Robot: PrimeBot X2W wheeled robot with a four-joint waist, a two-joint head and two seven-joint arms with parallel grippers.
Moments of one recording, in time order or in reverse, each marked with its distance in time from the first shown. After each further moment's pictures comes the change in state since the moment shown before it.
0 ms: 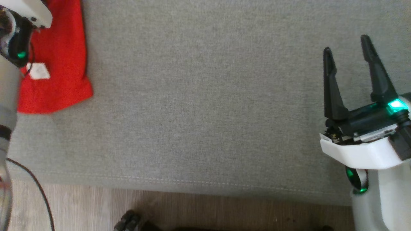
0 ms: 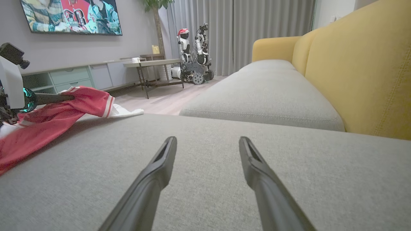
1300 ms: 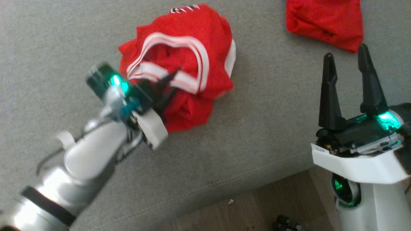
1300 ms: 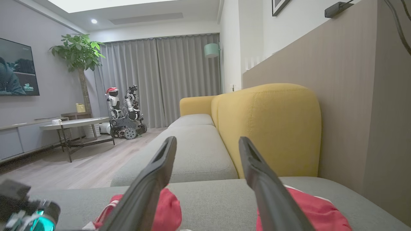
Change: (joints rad) left arm 0.374 0.009 -0.445 -0.556 0.284 0.043 -0.058; right arm 0.060 0.085 0.040 -0.069 0.162 0.000 0.000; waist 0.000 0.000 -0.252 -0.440
